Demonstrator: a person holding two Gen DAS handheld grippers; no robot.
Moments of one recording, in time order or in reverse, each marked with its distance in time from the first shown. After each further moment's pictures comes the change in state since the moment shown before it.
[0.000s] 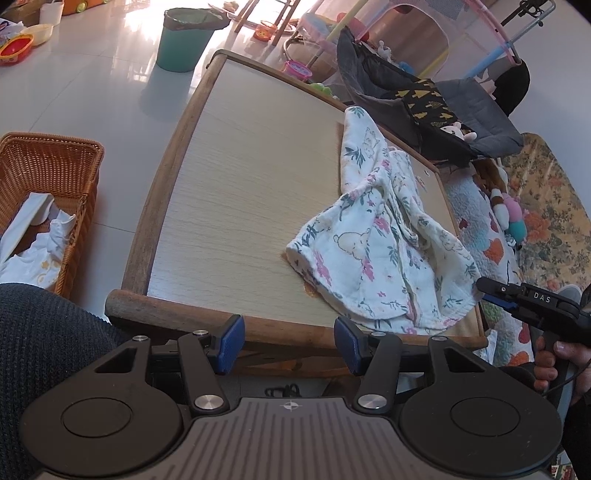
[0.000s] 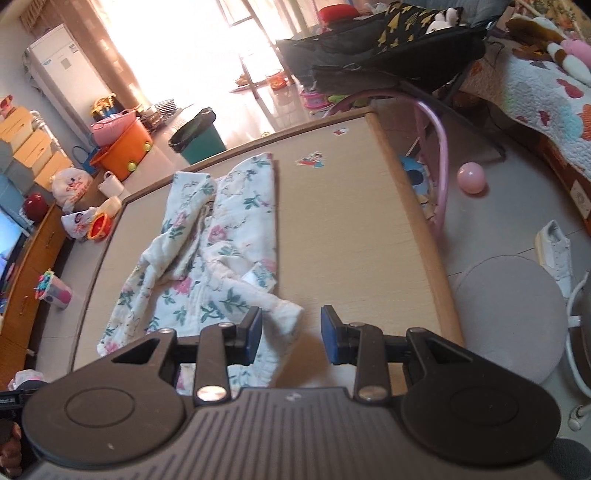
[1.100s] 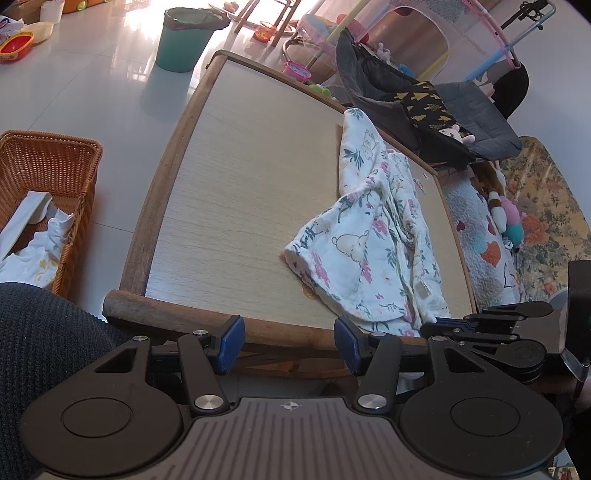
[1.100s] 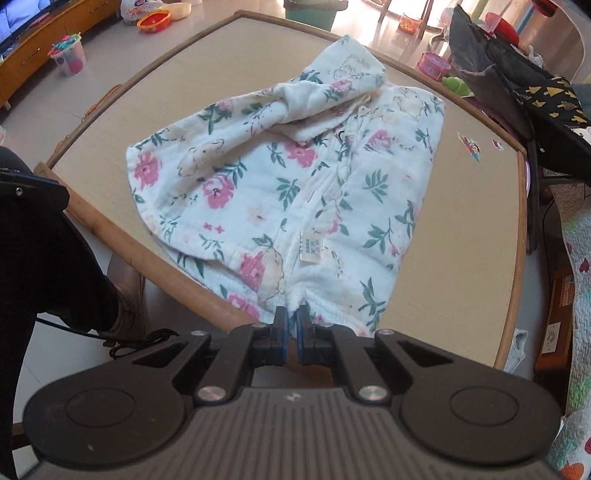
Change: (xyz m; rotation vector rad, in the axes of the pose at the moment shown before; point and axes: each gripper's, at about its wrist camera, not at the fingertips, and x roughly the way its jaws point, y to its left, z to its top) left arm 0.000 -0.001 0.000 -0.010 -0.006 -0.011; right arm 0.051 0.126 -0.047 -0.638 0.346 -0.175
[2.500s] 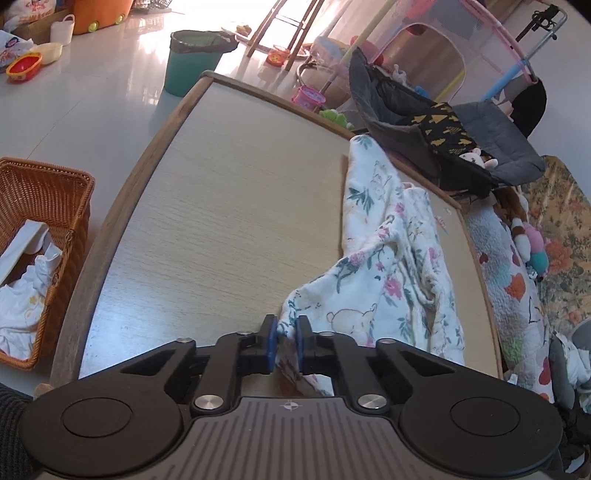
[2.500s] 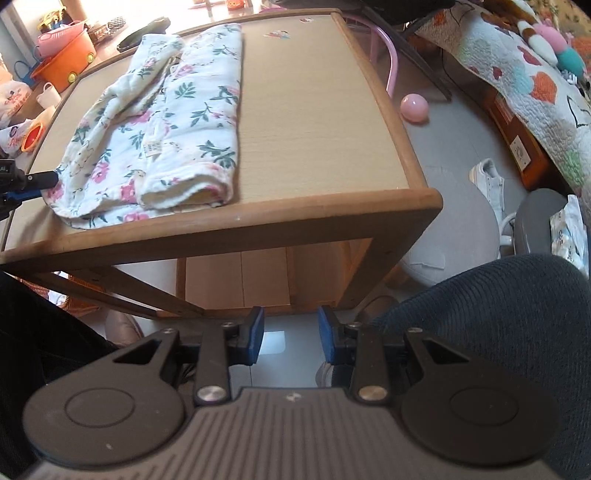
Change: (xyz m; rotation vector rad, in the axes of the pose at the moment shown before) left arm 0.057 -0.032 0.042 -0.003 -0.106 0.068; right arm -0.019 -0.044 -0.125 0.616 -0.016 -0.044
